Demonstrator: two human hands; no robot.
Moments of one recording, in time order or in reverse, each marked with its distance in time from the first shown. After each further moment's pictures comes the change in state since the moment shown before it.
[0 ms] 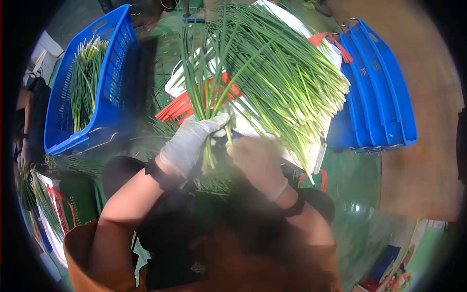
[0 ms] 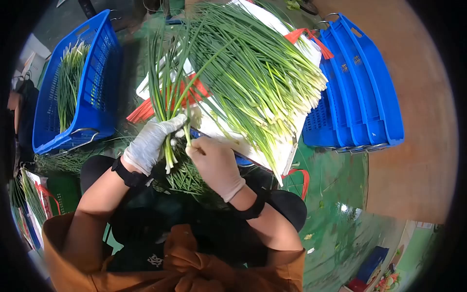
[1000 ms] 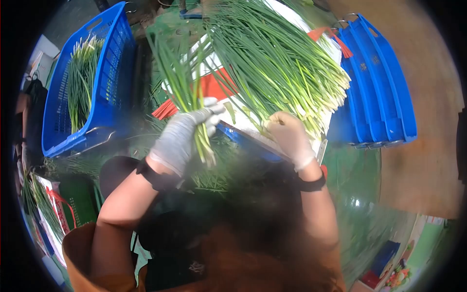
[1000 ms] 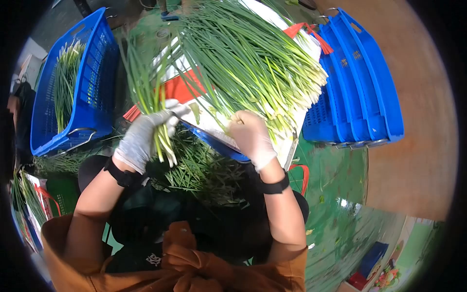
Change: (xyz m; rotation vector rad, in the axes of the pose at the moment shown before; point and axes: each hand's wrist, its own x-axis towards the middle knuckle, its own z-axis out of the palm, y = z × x) left_hand 0.006 0.008 -0.012 -0.213 0.074 0.059; right_hand 0.029 0.019 -0.068 -0.334 0.205 -0.107
